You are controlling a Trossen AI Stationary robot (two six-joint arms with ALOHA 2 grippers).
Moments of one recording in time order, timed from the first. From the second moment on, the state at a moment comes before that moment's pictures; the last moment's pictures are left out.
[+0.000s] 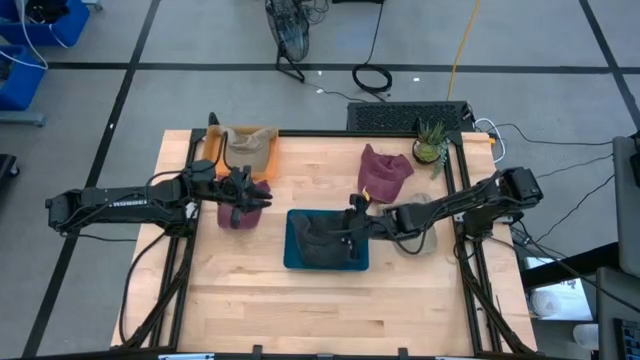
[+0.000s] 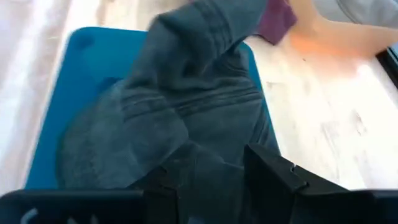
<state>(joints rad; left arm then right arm) 0.31 0.75 0.32 0.26 0.42 -0.16 0.21 1.59 0.98 -0.10 0.34 0.09</state>
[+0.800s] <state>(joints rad) 0.30 0.75 0.32 0.28 0.42 -0.18 0.29 1.76 0.98 0.26 0.34 0.09</state>
